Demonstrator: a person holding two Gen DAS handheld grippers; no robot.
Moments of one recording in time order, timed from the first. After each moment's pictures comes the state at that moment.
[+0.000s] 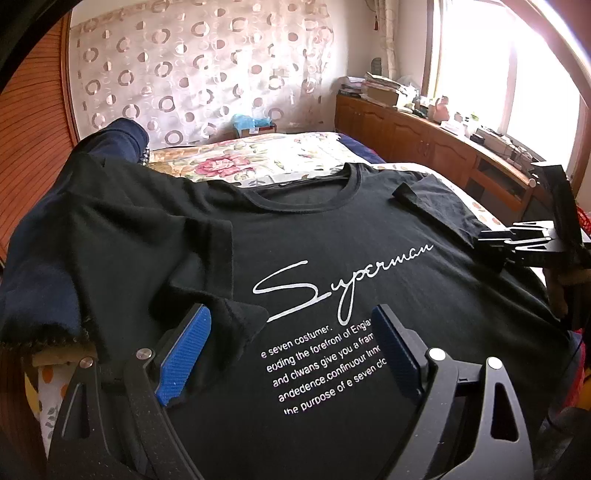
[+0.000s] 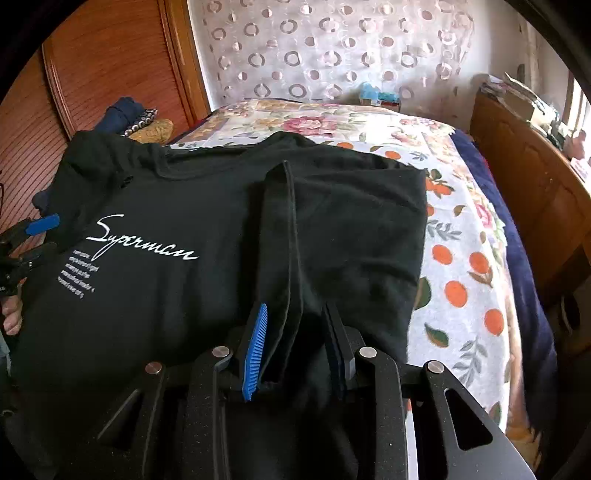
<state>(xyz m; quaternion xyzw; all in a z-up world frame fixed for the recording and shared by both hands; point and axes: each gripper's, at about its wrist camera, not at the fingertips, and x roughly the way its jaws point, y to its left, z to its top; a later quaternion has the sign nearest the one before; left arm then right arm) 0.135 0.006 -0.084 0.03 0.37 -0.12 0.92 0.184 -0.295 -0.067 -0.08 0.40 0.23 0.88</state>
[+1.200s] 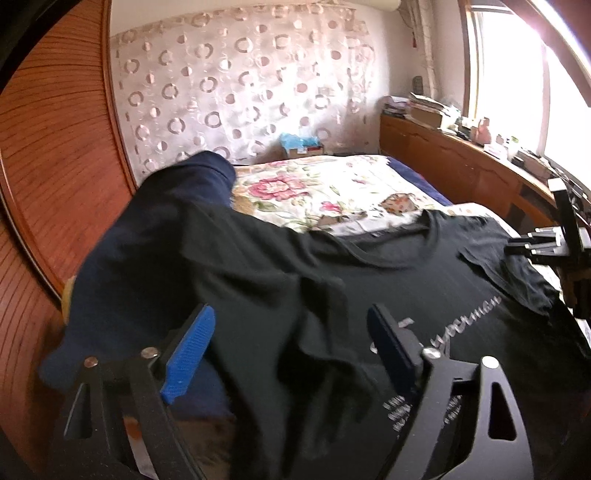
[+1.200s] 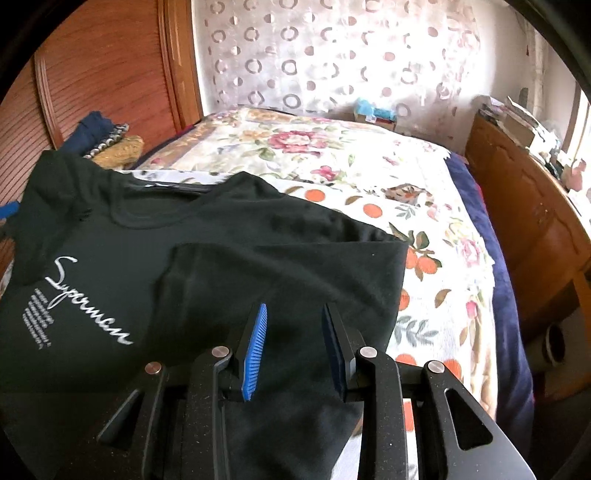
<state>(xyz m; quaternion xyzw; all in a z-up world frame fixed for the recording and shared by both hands) 0.177 0.078 -0.046 0.04 0.33 -0.03 0.94 0.274 -0.286 -0.072 -0.12 0.38 0.21 0.89</state>
